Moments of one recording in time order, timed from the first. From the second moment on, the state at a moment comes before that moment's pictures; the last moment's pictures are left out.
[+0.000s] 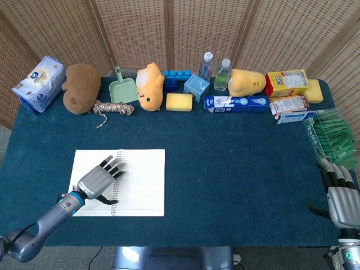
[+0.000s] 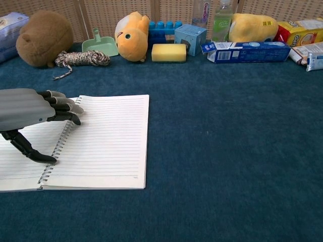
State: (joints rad) left arm -0.60 -1.30 -0.01 -1.58 1.37 0.77 0.61; right arm 0.06 -1.10 0.07 -1.64 -1.45 1.47 -0.07
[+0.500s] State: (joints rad) left arm -0.58 -1.18 0.06 -1.66 1.37 0.81 0.55; right arm 0.06 -1.10 0.07 -1.64 -1.45 1.46 -0.07
